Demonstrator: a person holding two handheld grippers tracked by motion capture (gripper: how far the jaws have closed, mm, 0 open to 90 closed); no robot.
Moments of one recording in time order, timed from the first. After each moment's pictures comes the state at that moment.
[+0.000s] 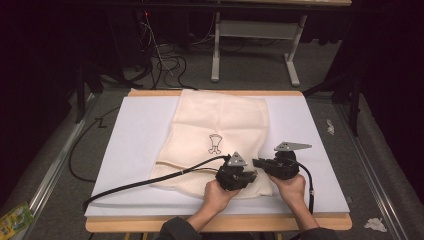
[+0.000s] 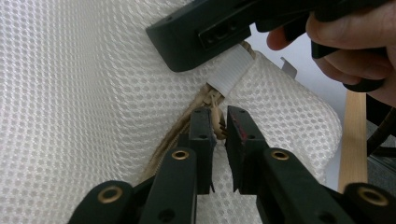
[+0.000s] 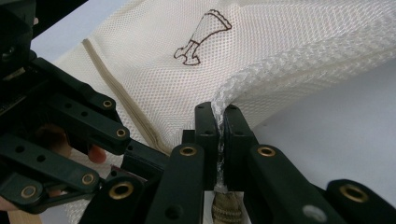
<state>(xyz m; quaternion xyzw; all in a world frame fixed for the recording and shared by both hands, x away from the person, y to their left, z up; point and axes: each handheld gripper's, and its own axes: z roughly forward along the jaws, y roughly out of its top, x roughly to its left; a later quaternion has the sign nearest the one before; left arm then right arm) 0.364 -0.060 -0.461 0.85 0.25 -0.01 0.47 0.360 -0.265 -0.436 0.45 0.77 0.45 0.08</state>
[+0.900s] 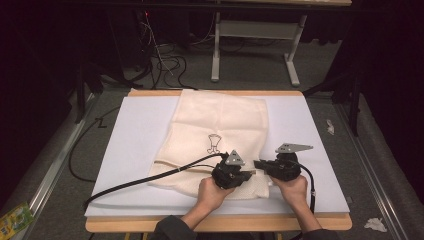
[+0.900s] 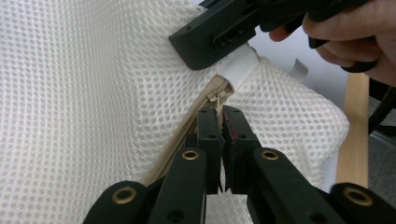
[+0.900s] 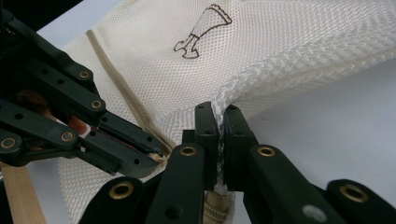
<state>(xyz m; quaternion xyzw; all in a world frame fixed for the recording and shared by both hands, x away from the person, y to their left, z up) 0.364 -0.049 -0.448 0.87 0.22 0.00 0.44 0.357 -0.269 -0.438 0.43 0.78 0.45 0.08</state>
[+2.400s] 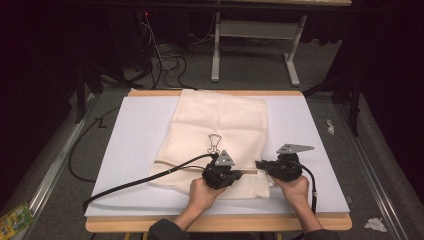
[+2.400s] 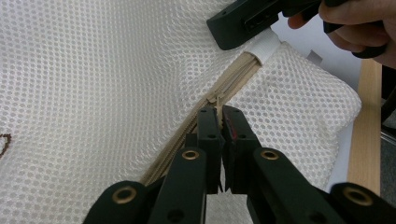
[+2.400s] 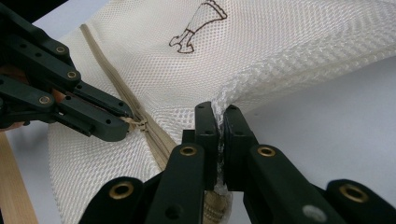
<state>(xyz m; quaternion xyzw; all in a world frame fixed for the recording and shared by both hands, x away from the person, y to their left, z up) 0.364 -0.024 -0.448 0.86 0.23 0.02 0.45 0.357 -0.274 -0.440 0.43 0.78 0.44 0.09</state>
